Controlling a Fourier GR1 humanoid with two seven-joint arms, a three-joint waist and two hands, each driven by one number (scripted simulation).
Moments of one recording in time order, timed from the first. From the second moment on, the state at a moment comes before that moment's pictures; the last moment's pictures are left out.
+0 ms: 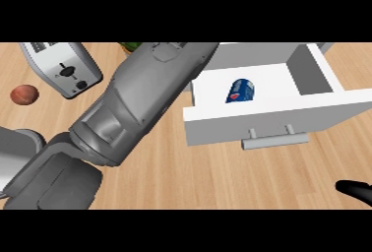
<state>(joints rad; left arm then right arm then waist) -1.61 0.00 -0.32 -0.33 0.47 0.64 0.09 -0.07 -0.18 -0.30 -2.22 -0.07 0.09 0.35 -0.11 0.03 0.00</state>
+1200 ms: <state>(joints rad) -1.65 0.00 -0.30 -0.29 0.59 0.65 0.00 -0.30 -0.32 0.04 -1.85 0.61 0.05 0.12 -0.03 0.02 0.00</state>
